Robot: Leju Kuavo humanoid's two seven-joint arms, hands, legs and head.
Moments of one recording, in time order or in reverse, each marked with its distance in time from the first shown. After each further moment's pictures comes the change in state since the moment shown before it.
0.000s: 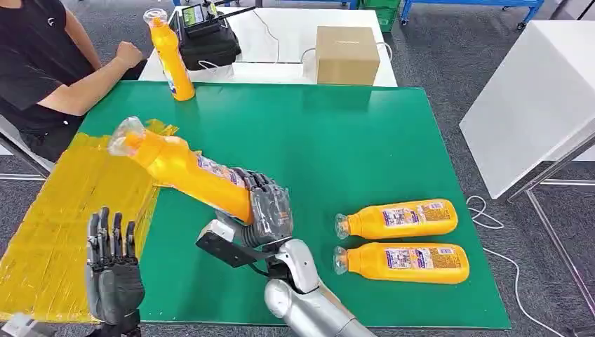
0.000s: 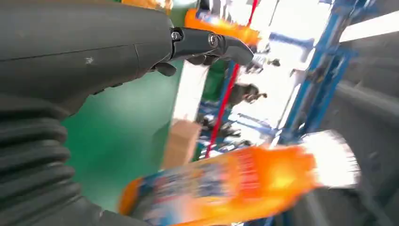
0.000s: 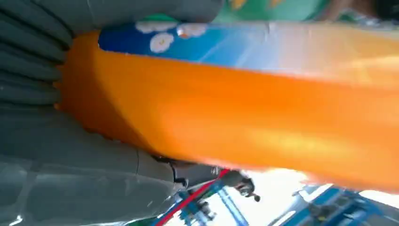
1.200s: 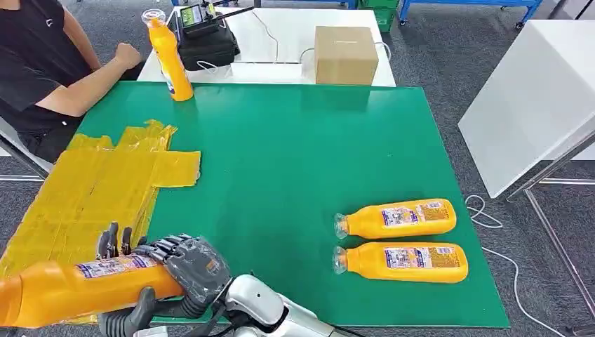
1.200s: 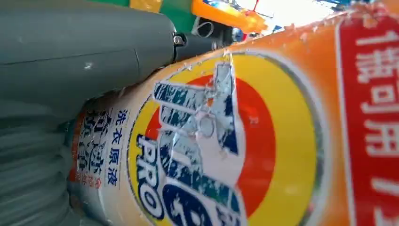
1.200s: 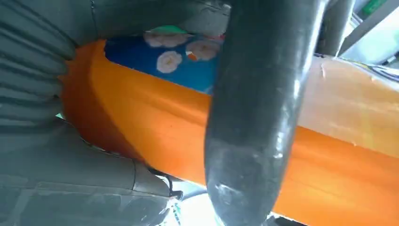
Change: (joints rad) left arm 0.094 0.004 -0.079 -0.019 0.118 0.011 -0.050; right arm -0.042 -0.015 0.463 0.013 -0.091 0.250 -0.106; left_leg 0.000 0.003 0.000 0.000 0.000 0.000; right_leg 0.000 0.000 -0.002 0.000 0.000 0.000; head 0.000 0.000
